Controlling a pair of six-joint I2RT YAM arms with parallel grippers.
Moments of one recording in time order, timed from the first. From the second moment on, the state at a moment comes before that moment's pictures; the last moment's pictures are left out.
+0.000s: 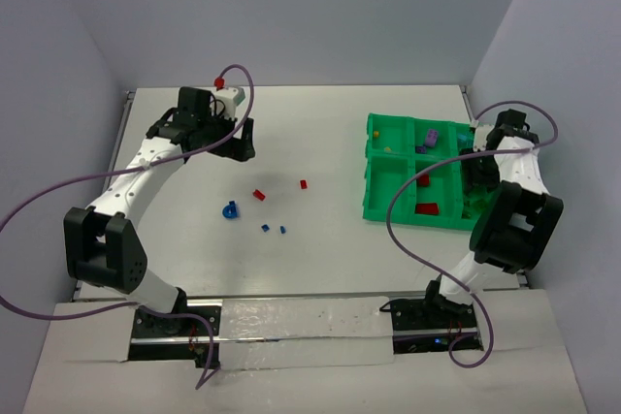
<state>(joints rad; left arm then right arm) -0.28 1.54 1.32 -0.57 0.26 0.04 -0.44 1.62 1.25 -0.87 -0.01 -0.45</state>
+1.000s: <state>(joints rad) -0.05 1.37 1.14 -0.43 0.26 -0.14 0.62 2.17 1.75 -0.77 -0.05 0.26</state>
